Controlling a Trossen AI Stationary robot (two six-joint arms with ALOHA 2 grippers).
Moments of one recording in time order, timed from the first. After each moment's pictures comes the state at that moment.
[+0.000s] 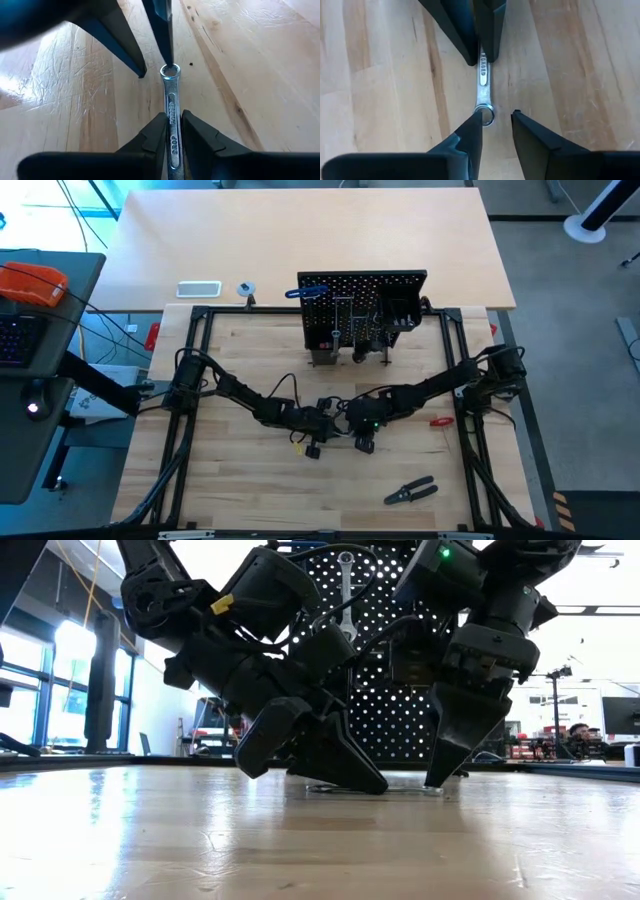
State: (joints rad) left arm -0.20 2.08 0.96 0.47 -0.09 0.16; right arm 0.18 1.74 0.87 -0.20 -0.10 0.45
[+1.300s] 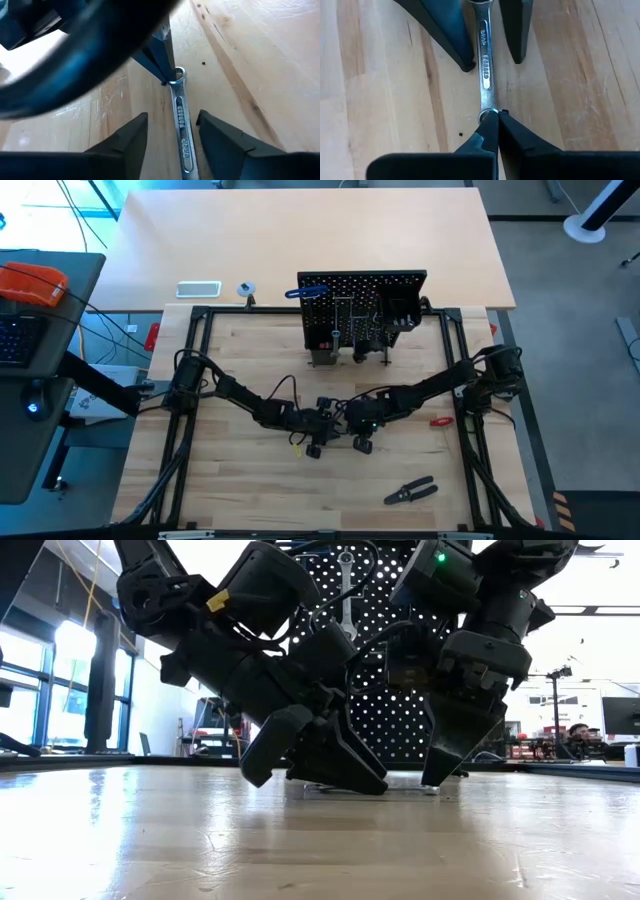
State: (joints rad) left arm -0.22 2.07 0.96 0.47 -0.17 0.24; right arm 0.18 1.78 0.87 -0.21 -0.08 0.46
